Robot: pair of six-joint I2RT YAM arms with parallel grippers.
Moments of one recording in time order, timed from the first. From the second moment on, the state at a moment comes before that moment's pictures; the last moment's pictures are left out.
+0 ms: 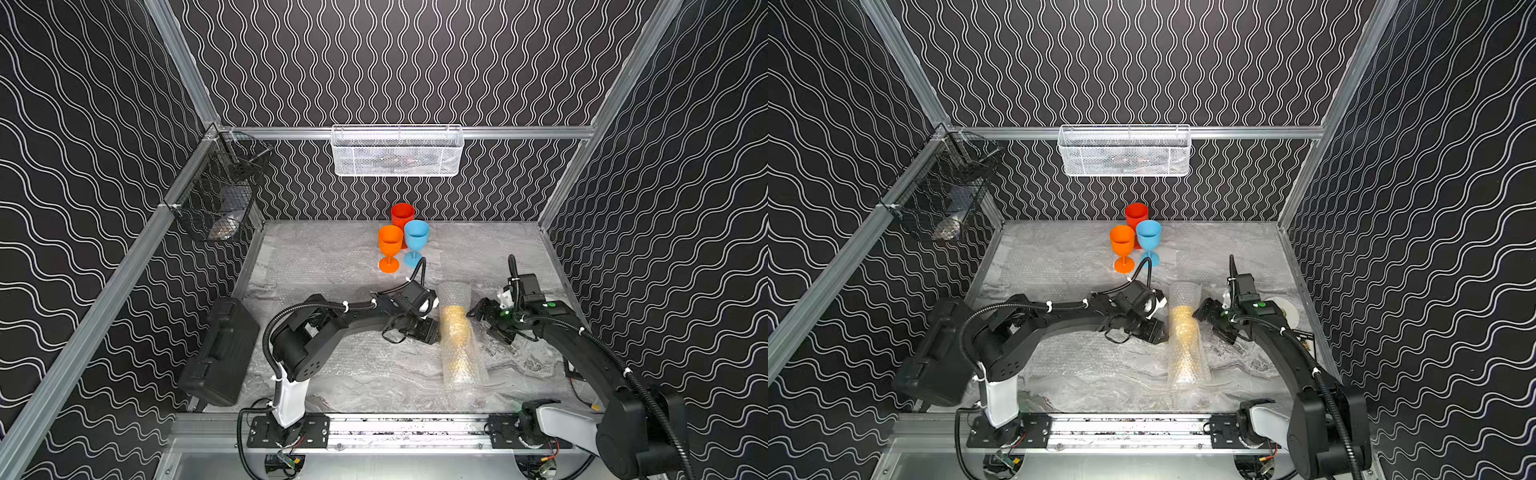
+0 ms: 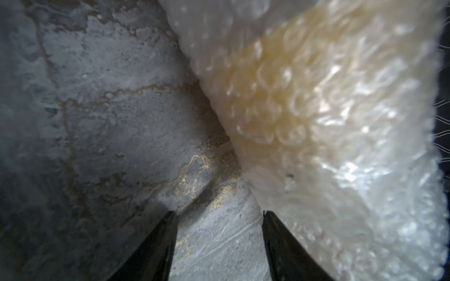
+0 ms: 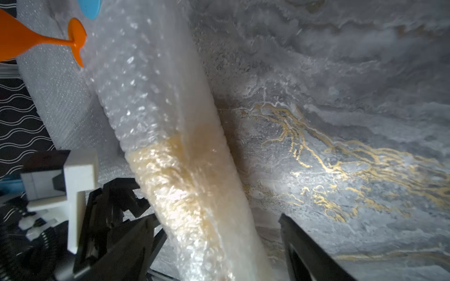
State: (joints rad) left arm -0.78 1.94 1.18 -0.26 0.38 -0.45; right arm 0.15 1.20 0.77 -0.70 -0.36 0.69
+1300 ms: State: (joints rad) left arm -0.91 1.72 1.08 -0.14 0.40 -0.50; right arm 0.26 1.21 0.74 -0.57 -0.55 0.81
